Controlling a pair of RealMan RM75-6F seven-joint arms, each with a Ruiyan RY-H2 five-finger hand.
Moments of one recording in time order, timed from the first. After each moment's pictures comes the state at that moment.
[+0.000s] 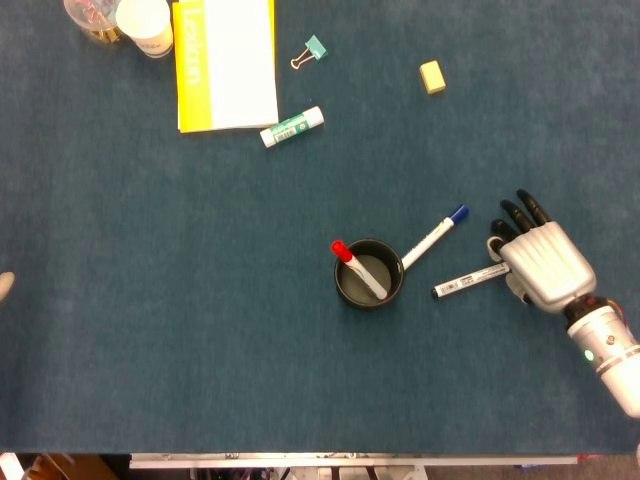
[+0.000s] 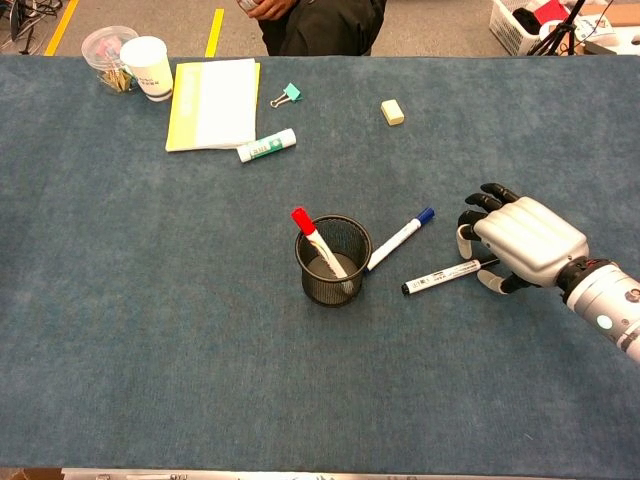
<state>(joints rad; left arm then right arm) -0.08 -1.14 -0.03 -1.62 1.51 1.51 0.09 0.36 -1.54 -0.02 -1.46 -1.45 1.04 -0.60</state>
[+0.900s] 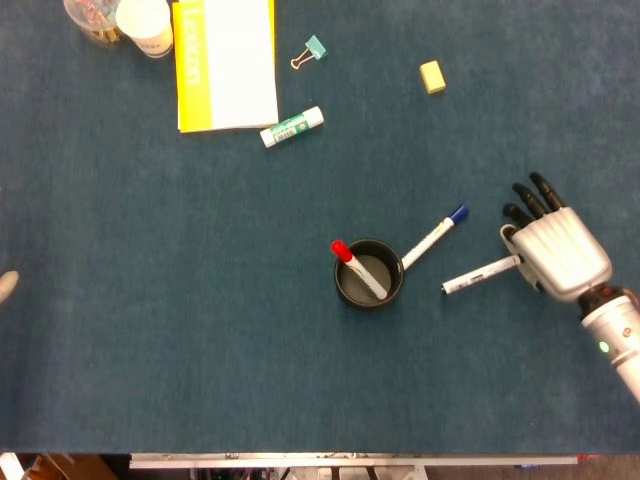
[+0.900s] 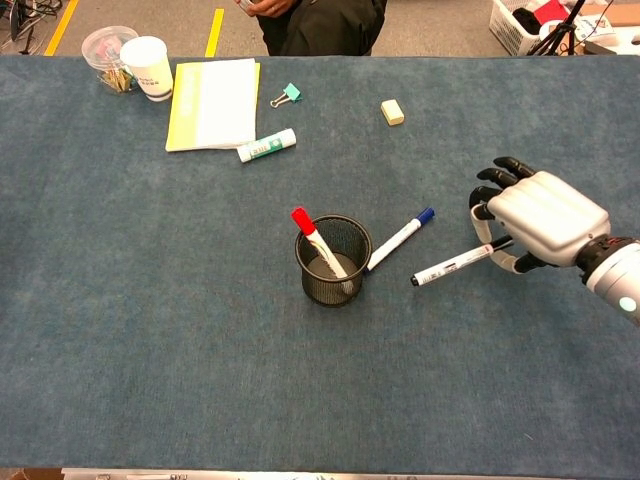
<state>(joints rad) -0.08 -1.14 -0.03 -1.62 1.51 1.50 0.10 0.39 -1.45 -0.01 -1.54 -1.46 1.09 -0.62</state>
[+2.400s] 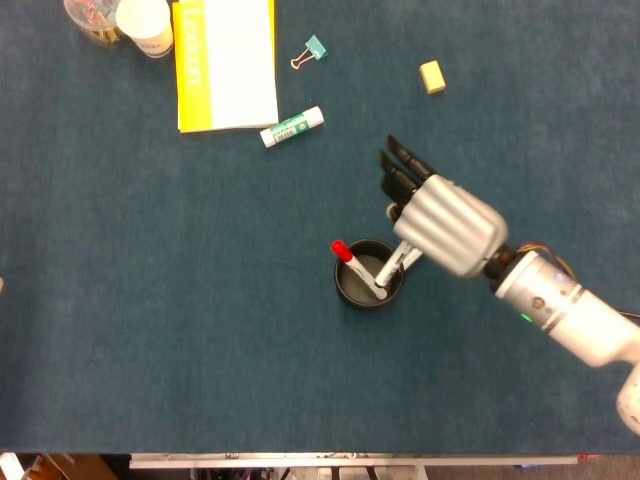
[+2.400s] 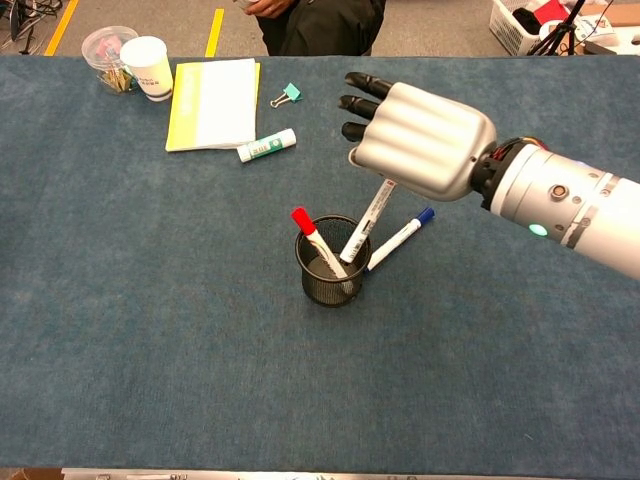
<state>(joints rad) -0.05 -1.13 -0.03 -1.60 1.52 1.55 0.04 0.74 -1.36 0.10 -1.87 -1.38 0.91 -1.20</state>
